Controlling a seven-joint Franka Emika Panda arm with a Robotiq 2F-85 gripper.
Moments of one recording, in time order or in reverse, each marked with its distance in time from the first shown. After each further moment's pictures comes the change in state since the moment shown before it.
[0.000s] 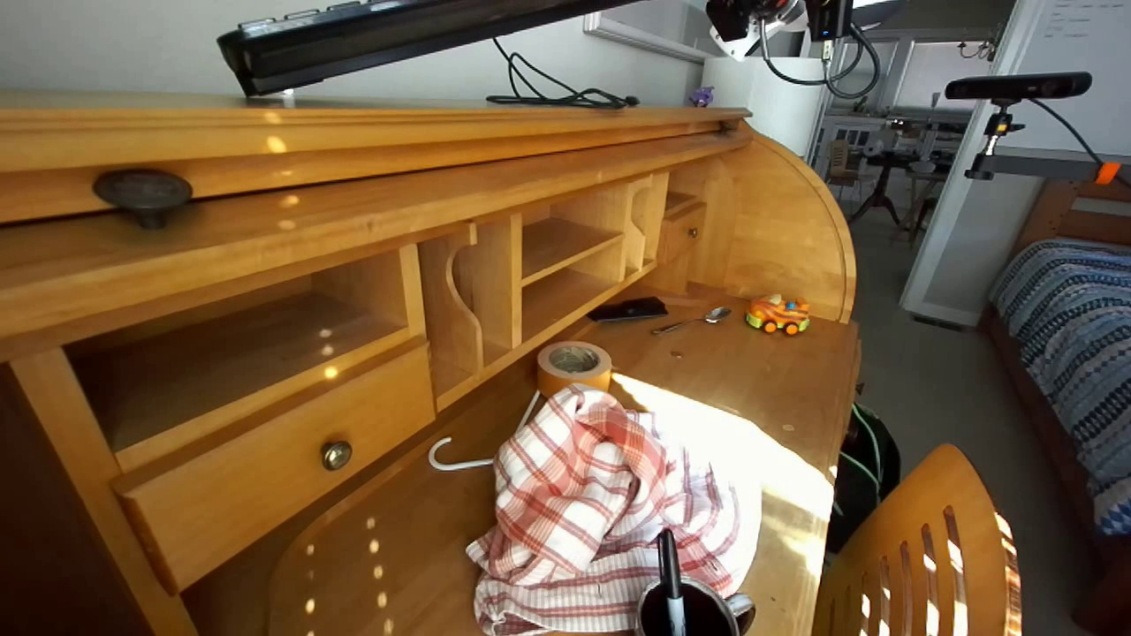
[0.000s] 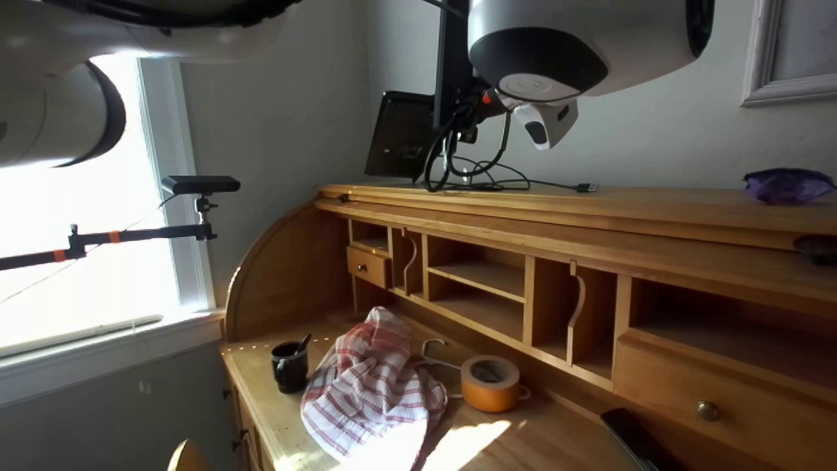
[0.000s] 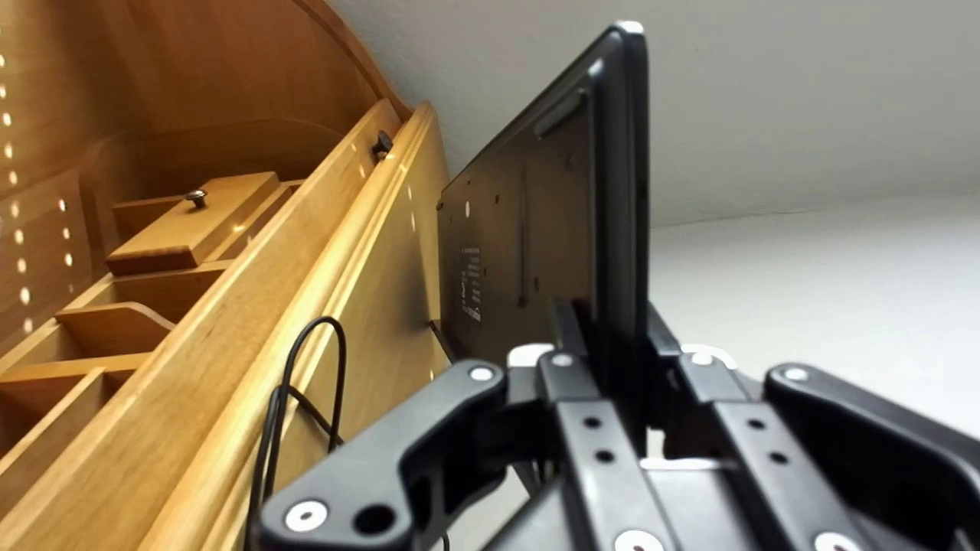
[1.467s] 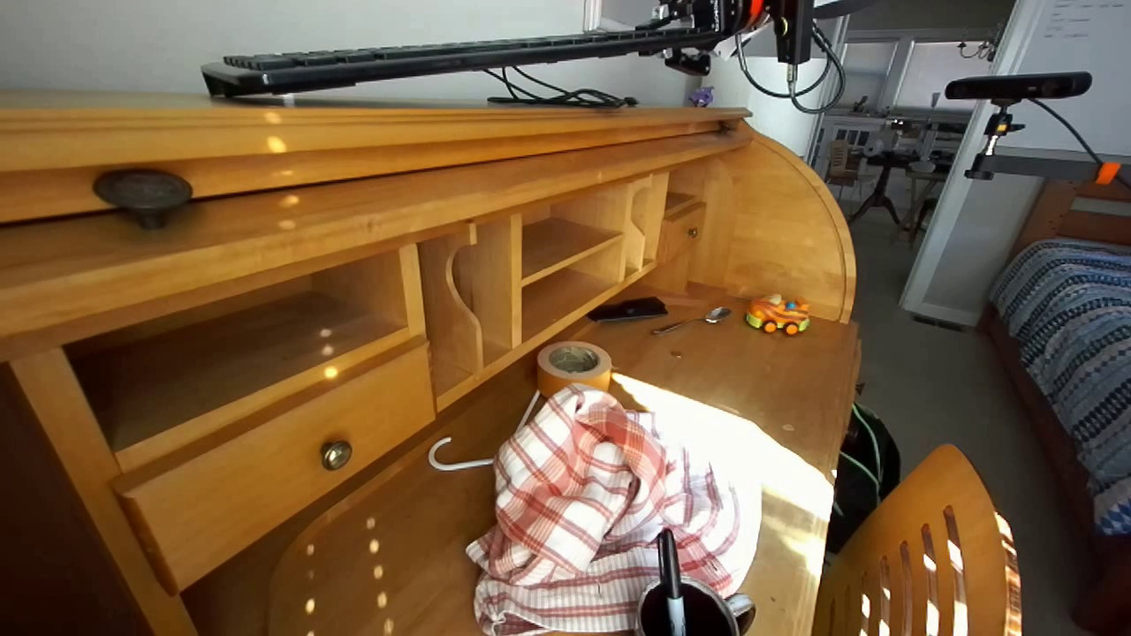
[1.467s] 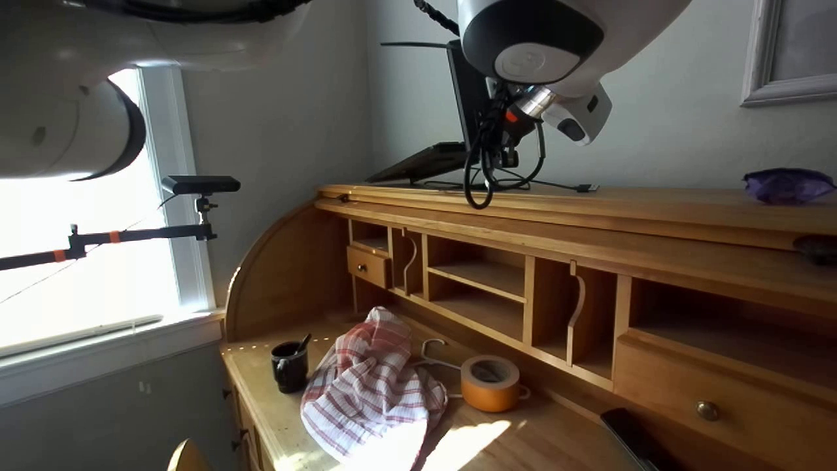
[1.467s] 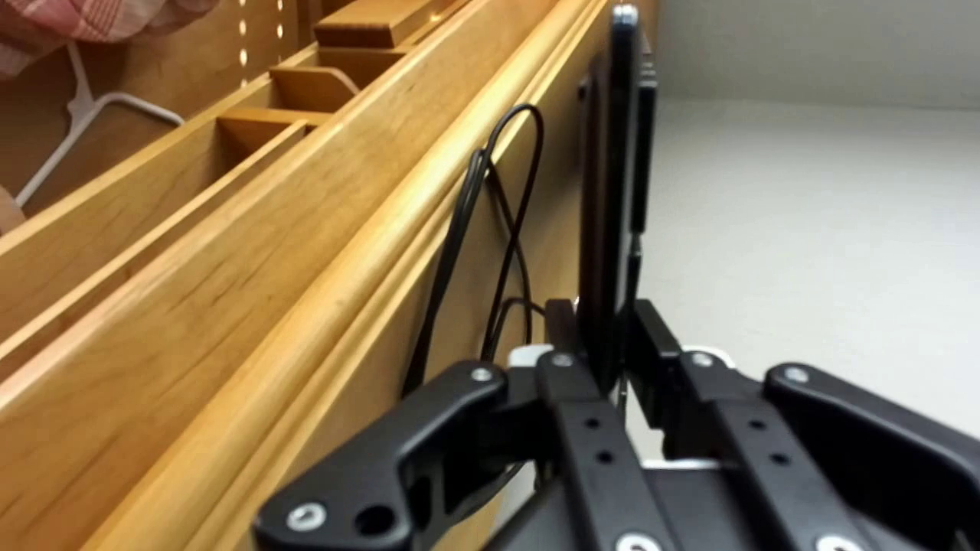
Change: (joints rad) arm 0.116 0.021 -0.142 0.082 -0.202 0.251 -0.136
